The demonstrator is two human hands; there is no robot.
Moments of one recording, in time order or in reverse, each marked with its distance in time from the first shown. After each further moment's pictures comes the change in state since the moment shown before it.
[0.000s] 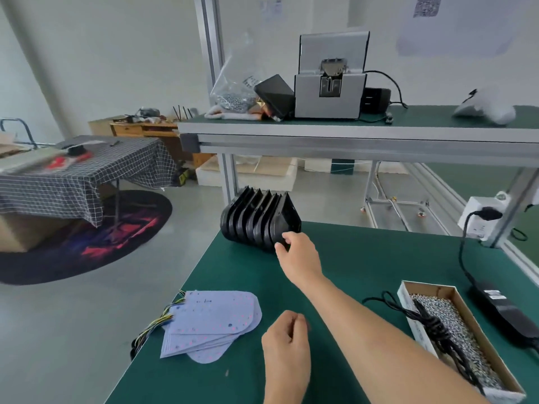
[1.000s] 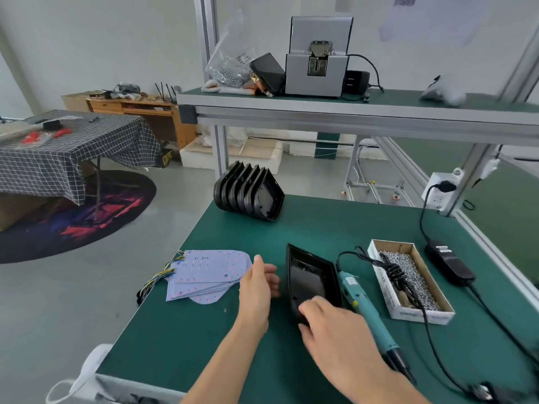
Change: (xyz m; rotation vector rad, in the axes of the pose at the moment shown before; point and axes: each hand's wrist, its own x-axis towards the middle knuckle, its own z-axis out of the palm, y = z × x) left_hand 0.009 0.002 -0.029 -0.334 -0.028 -0.351; right_hand -0.250 0.027 -0.074 -0.643 -0.049 -0.408
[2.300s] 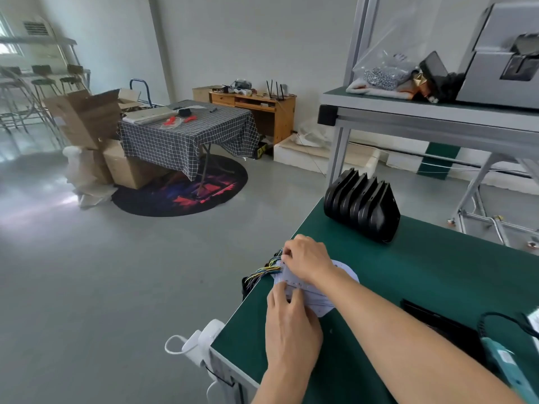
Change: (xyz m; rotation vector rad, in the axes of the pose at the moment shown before) left_hand -0.007 -0.013 -0.131 0.921 0.437 0.616; right_hand 0.265 -0.151 0.113 0.153 -0.273 -0.196
